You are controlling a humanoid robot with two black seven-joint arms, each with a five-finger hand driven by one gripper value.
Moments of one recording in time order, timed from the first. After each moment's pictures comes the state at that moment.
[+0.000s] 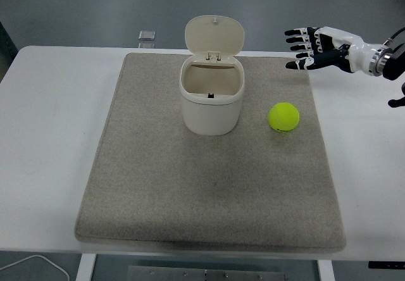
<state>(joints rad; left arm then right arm) 0.07 0.00 -0.04 -0.16 0.00 0.15 -0.14 1.18 -0.50 0.16 0.77 -0.56 0.35 0.16</state>
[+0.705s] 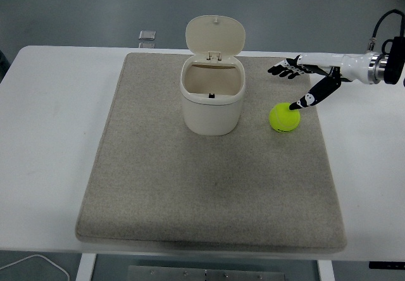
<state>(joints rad) 0.07 0.00 -0.04 -0.16 0.00 0.15 -0.14 1.22 -0.52 0.10 0.83 -1.09 0.44 0.39</state>
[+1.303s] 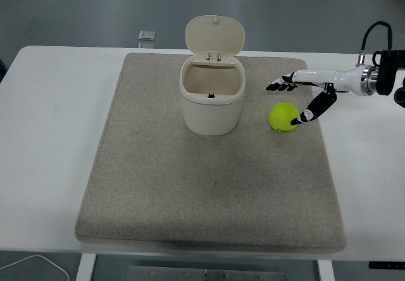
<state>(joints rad) 0.07 0.00 -0.04 -0.16 0.00 0.15 -0.14 1.22 -0.52 0.02 0.85 -1.20 0.35 0.43</state>
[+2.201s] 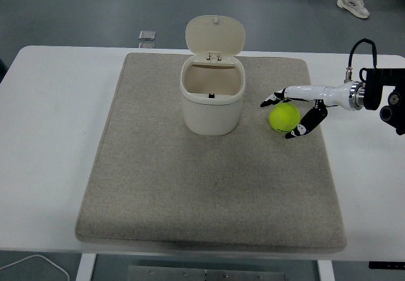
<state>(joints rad) 0.07 0.00 -0.04 -0.16 0.00 0.15 -0.14 1.18 -0.48 -0.03 0.85 -1.24 0.28 0.44</state>
